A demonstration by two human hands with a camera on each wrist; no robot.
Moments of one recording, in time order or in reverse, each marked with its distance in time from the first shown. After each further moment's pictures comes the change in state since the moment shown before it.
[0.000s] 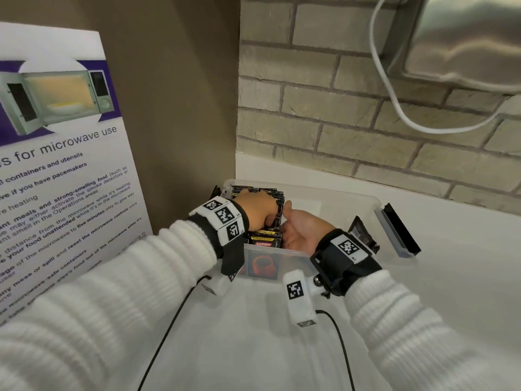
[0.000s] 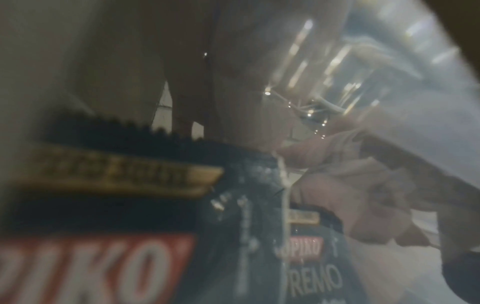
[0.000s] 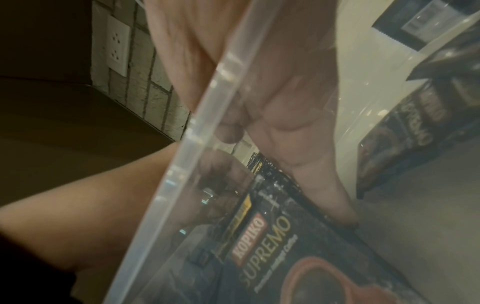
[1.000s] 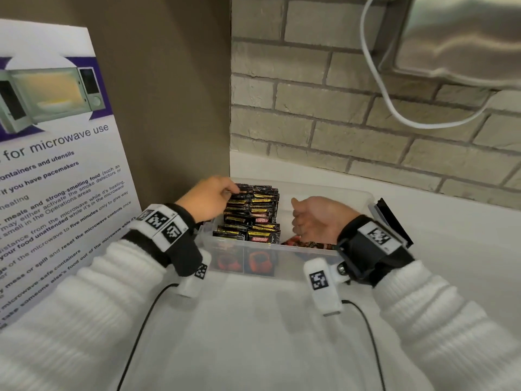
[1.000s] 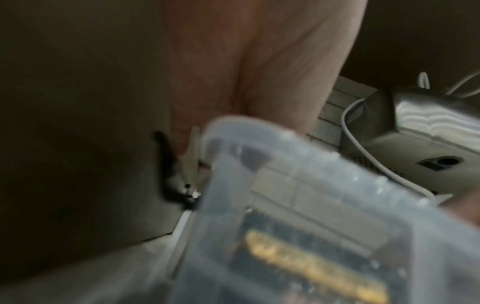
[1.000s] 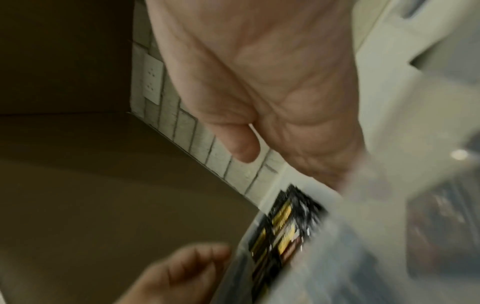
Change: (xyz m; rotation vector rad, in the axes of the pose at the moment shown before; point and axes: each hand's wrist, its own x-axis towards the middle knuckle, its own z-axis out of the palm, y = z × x) left_hand -0.042 -0.046 0.007 -0.584 0.297 -0.306; right_hand -0.023 -0.020 -0.031 -0.303 0.087 -0.070
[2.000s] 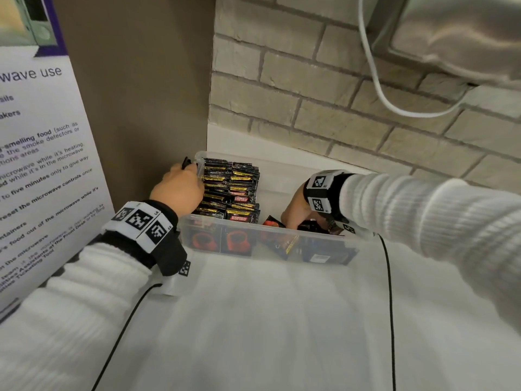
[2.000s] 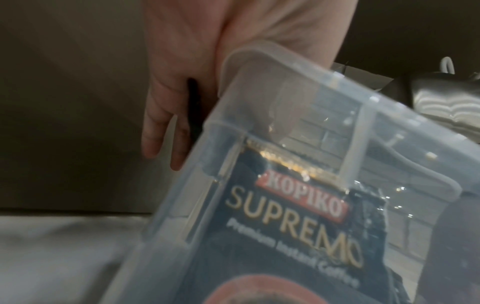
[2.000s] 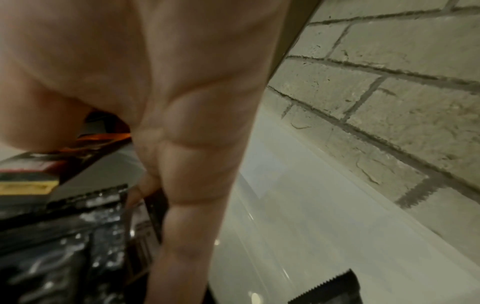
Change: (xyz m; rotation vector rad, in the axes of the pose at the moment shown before) left_hand 0.008 -0.027 0.036 0.083 0.109 -0.203; right_hand 0.044 0.002 -0.015 -1.819 -0.208 0.305
